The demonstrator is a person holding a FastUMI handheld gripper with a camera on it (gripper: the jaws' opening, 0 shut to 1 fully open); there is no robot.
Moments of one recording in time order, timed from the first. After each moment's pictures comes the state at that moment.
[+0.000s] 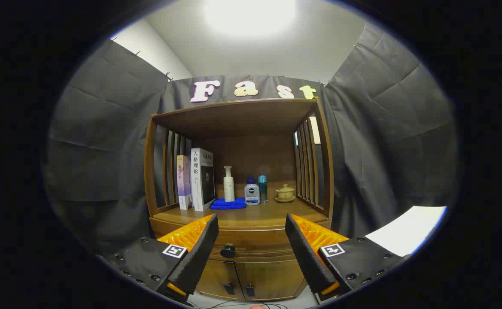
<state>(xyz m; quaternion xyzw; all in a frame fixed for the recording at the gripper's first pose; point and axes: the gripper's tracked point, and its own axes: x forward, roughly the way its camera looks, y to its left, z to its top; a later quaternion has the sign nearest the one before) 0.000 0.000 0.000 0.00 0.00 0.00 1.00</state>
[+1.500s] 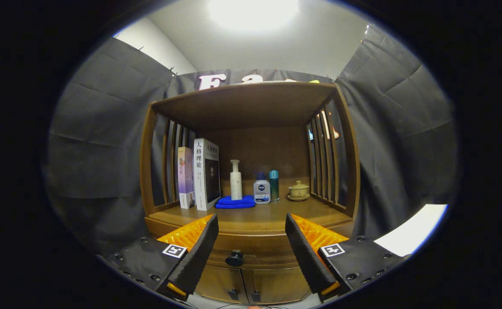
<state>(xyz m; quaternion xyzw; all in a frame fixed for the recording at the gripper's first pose) -0.004 0.003 -0.008 -0.01 0.03 0.03 1.00</state>
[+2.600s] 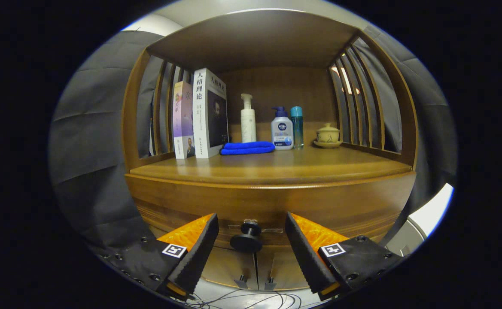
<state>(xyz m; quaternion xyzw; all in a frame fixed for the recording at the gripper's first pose) 0.024 0.024 -0.128 -0.01 0.19 0.06 0.98</state>
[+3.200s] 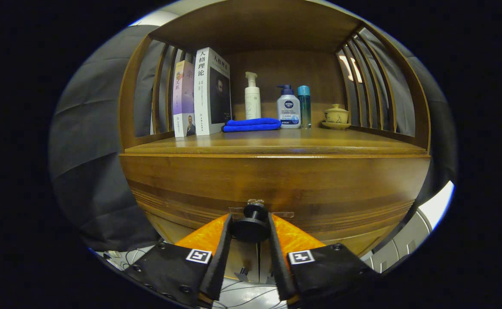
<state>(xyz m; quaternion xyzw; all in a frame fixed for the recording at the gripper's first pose) 0.025 0.032 -0.162 -0.01 0.23 0.07 0.97</state>
